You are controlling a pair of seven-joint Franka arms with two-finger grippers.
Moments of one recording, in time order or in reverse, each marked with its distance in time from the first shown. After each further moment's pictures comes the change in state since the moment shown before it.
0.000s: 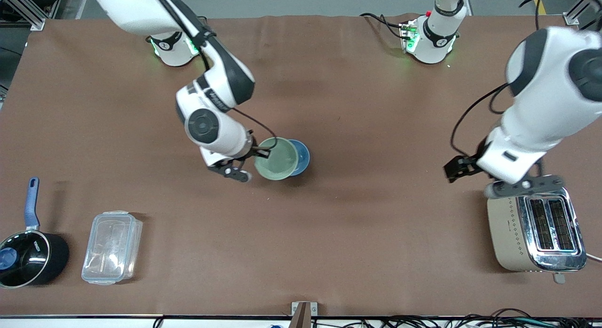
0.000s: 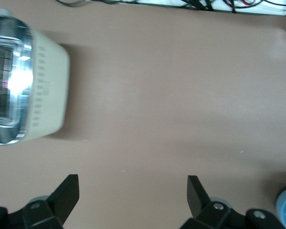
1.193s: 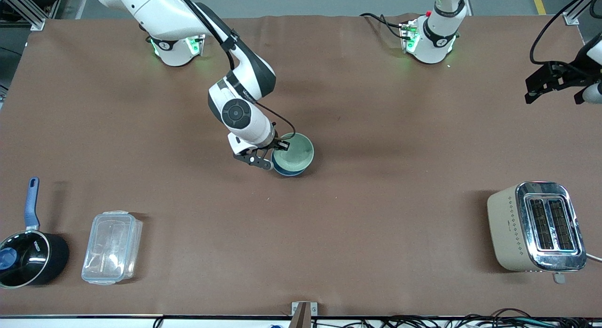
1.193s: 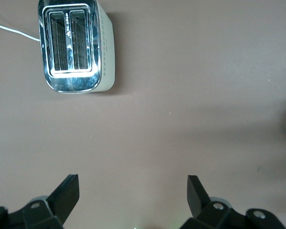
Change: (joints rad) left arm 0.024 -0.328 0.175 -0.101 -0.101 -0.285 0.361; right arm 0.074 0.025 -0.002 -0.154 0.000 0.242 0.062
